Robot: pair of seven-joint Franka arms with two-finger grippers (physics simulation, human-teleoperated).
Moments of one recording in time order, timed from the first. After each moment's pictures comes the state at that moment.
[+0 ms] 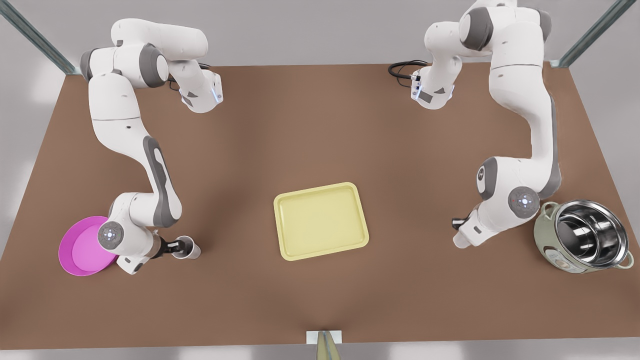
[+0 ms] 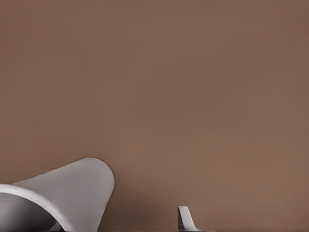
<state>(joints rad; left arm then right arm) -0.19 0.52 0.02 -1.48 0.00 1.95 -0.01 -0.01 0.73 0.00 -1.53 0.04 2.23 -0.22</state>
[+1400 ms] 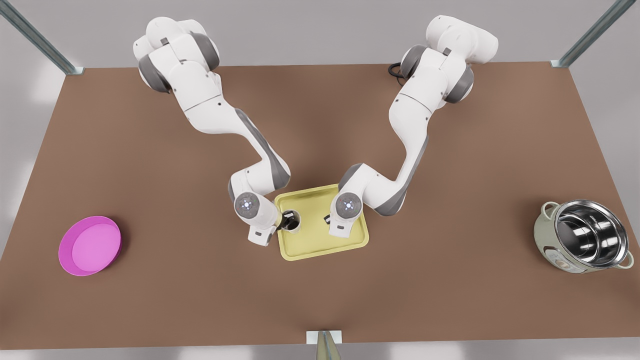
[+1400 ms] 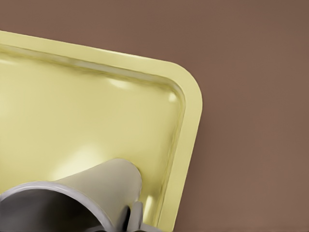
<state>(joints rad) -0.57 0.95 -0.09 -1.07 -0.06 1.83 -1.18 0.51 0.78 0.01 -1.46 0.25 2.26 -0.04</state>
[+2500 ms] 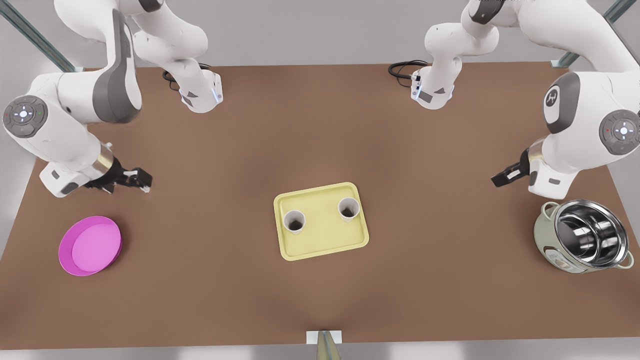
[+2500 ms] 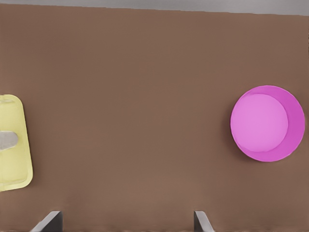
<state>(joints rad) -0.02 0.29 -0.06 -1.22 0.04 1.29 -0.51 0.12 0.13 -0.04 -1.47 -0.03 1.59 0.07</state>
